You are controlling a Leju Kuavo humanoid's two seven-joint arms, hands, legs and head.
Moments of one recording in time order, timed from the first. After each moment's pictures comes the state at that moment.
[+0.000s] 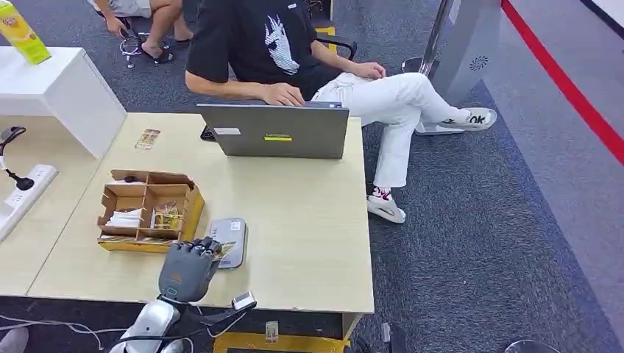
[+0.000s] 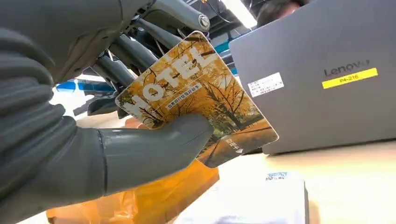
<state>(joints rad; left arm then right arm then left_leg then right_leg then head) -0.08 0.15 -0.39 -1.10 -1.42 0.63 -0.12 -0.15 0.21 -0.03 -0.23 -0.09 0.05 -0.41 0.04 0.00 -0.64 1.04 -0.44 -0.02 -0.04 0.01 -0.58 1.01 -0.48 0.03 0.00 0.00</state>
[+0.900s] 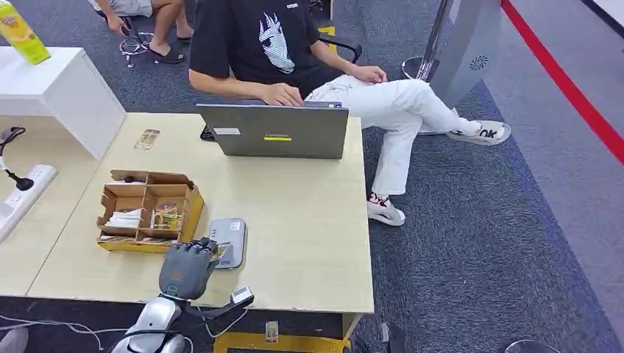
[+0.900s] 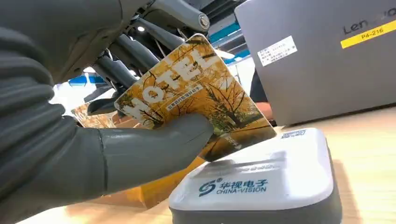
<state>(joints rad) -0.12 0.11 -0.33 -0.98 -1.45 0.63 -0.12 -0.15 0.21 -0.03 -0.23 -0.07 0.05 -0.41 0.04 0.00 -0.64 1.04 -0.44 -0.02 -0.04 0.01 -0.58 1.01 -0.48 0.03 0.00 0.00</state>
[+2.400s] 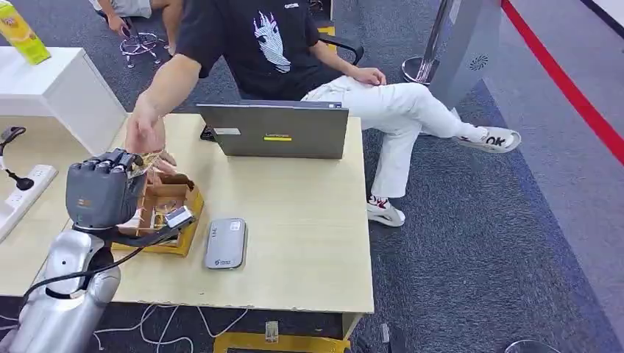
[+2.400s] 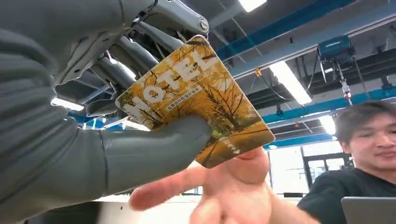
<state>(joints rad) -0.28 0.32 -0.21 -1.39 -1.30 0.51 -0.15 -0.15 0.21 -0.08 -0.23 -0.01 0.06 -0.41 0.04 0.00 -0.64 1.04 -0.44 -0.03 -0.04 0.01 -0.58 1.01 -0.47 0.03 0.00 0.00</state>
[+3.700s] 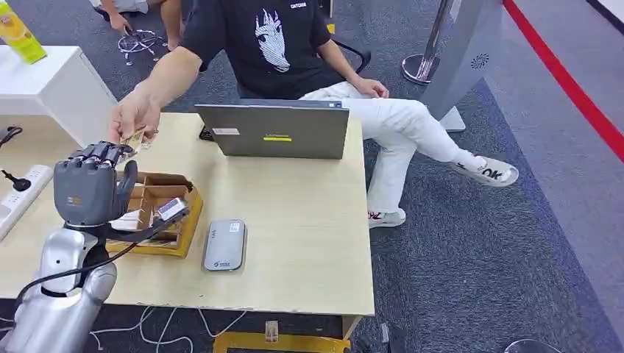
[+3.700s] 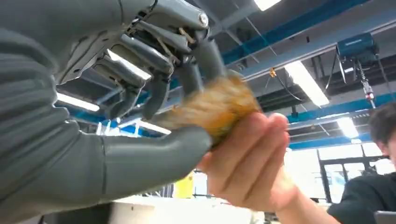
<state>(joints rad) -0.28 0.32 -0.19 -1.39 -1.32 0.54 -0.14 -0.15 0.21 -0.08 -0.23 0.00 0.06 -0.41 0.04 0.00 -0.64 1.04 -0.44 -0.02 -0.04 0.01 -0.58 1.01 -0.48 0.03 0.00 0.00</state>
